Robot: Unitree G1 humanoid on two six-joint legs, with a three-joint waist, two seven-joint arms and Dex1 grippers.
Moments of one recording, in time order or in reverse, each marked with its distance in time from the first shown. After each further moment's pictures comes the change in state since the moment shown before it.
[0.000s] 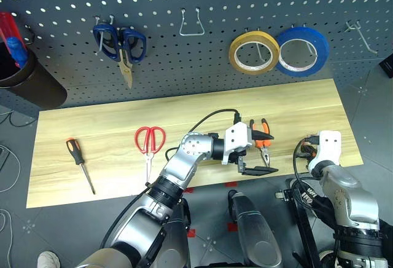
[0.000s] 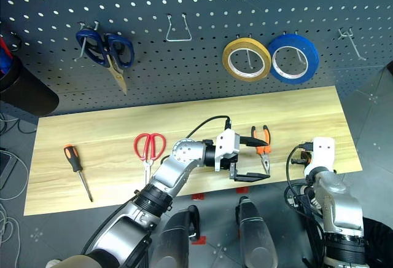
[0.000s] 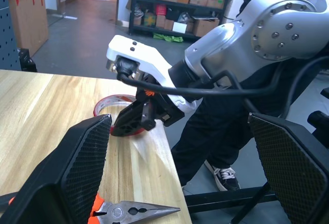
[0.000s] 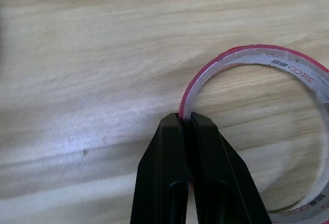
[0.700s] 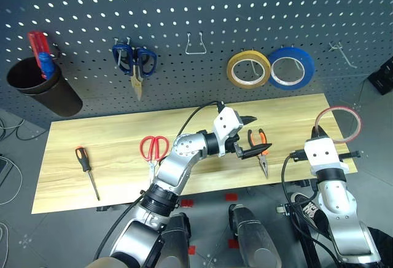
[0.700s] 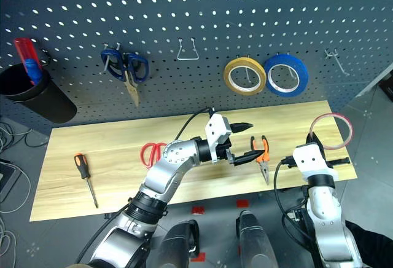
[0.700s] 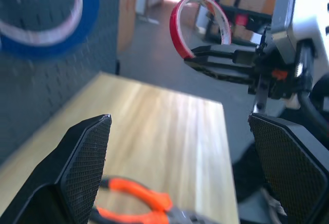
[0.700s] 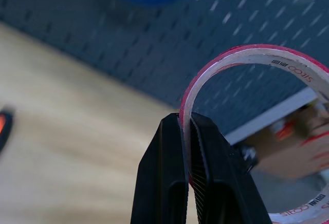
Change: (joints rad) left arm 0.067 -0.028 0.083 -0.180 0.007 0.203 0.286; right arm 0.171 -0.035 0.201 -0.116 -0.534 -0.642 -0.285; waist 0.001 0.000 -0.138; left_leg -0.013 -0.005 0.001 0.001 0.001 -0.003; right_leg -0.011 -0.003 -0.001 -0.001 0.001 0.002
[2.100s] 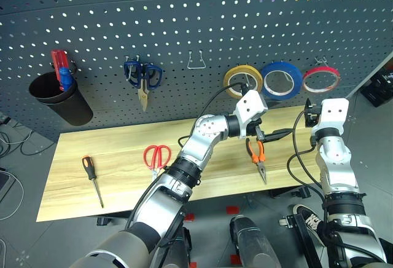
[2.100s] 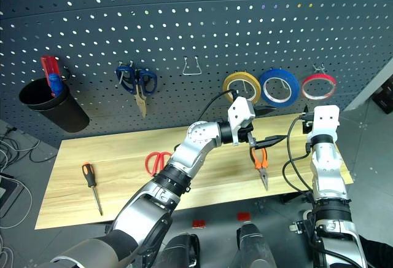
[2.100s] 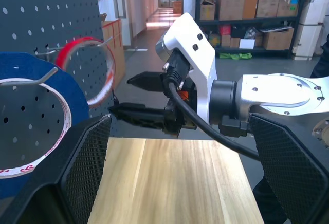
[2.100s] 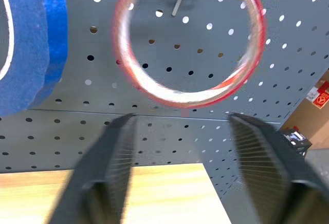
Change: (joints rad) left arm -0.286 -0.130 0.033 0.451 0.033 -0.270 -0.050; right arm -0.496 0.002 -0.163 0.644 0.353 -0.165 0.137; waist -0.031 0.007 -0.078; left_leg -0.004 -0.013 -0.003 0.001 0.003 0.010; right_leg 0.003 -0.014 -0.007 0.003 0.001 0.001
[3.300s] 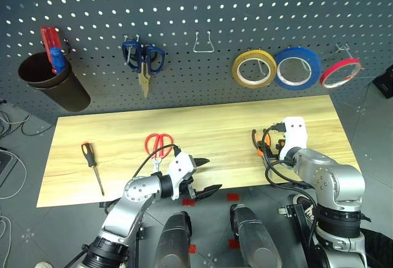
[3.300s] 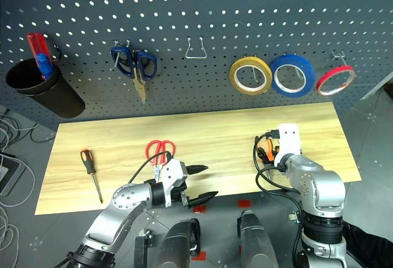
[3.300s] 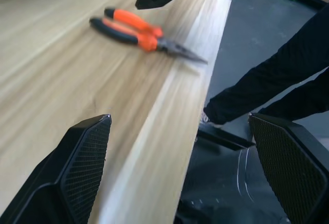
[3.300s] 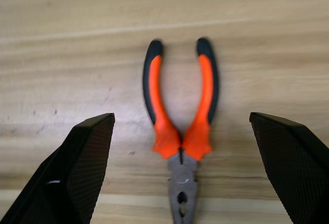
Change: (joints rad) left arm 0.773 0.482 0.061 -0.774 -0.059 0.356 0.007; right arm 0.072 0.134 0.070 -0.723 0.234 1.386 0.103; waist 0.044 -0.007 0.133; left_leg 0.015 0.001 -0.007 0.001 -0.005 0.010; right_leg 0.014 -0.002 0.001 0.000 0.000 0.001
